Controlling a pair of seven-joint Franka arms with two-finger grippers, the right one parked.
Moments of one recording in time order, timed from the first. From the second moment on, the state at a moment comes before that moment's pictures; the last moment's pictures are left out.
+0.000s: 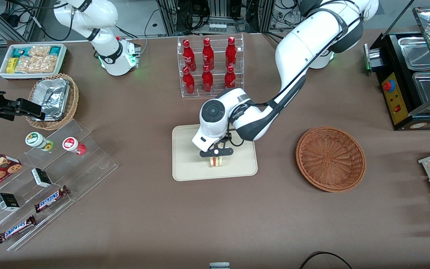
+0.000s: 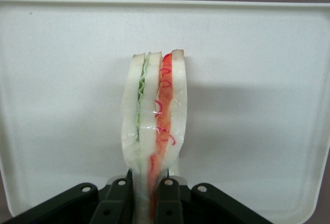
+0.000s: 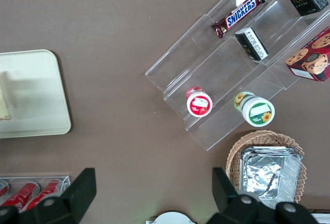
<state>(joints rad) -0.42 0.88 -0.54 -1.32 0.37 2.05 -1.06</state>
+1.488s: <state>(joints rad) -0.39 0.73 -0.49 -1.18 0.35 1.84 -1.06</state>
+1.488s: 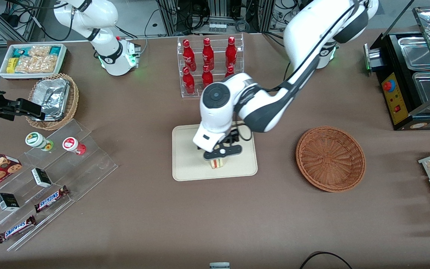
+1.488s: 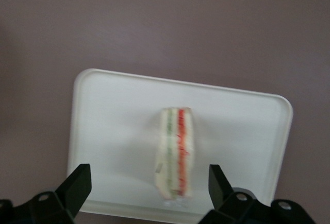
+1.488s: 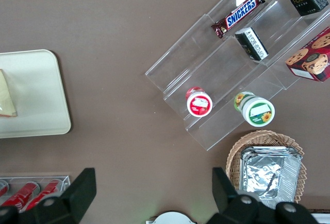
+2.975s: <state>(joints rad) 0.03 0.29 -0.30 -1.54 0.08 1.73 -0.25</state>
